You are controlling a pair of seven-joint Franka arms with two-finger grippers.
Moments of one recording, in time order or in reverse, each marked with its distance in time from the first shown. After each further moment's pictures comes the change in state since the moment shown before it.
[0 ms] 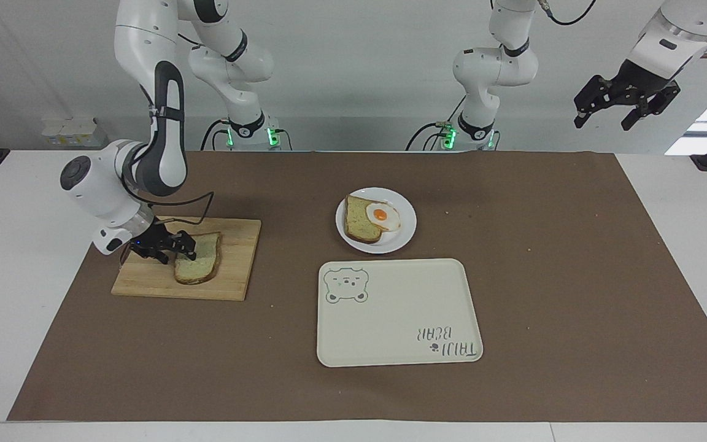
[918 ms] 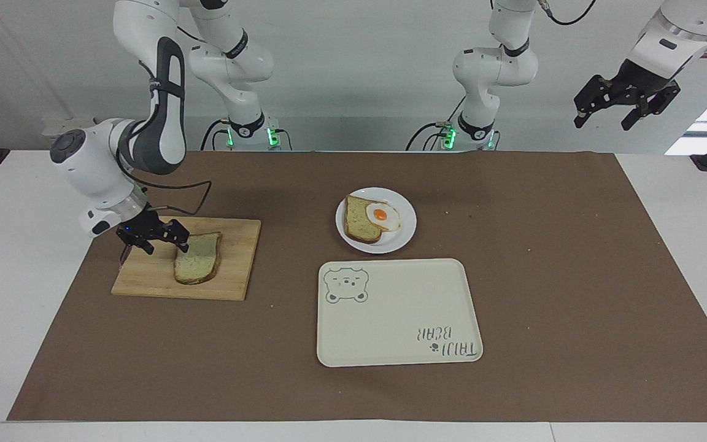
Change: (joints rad) left arm 0.000 0.000 0.000 0.001 0.000 0.000 0.000; right arm 0.016 -0.068 0.000 -0.010 -0.060 0.022 0.105
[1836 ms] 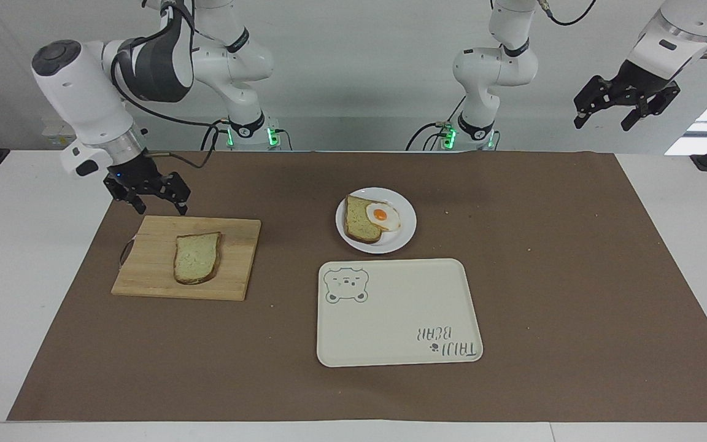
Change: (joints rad) left arm 0.000 0.002 0.000 0.000 0.000 0.000 0.000; right arm 0.096 -0.168 0.004 0.199 -0.180 -0.306 0.280
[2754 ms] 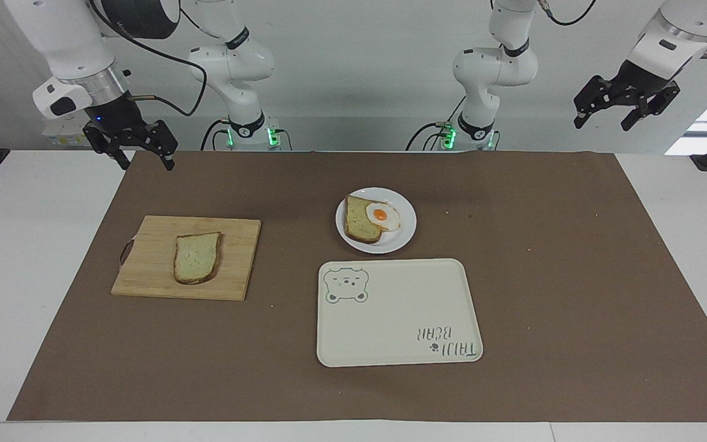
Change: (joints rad) left arm 0.000 0.000 0.000 0.000 0.000 0.000 0.000; right arm 0.016 -0.143 0.002 0.096 -0.038 -0.229 0.046
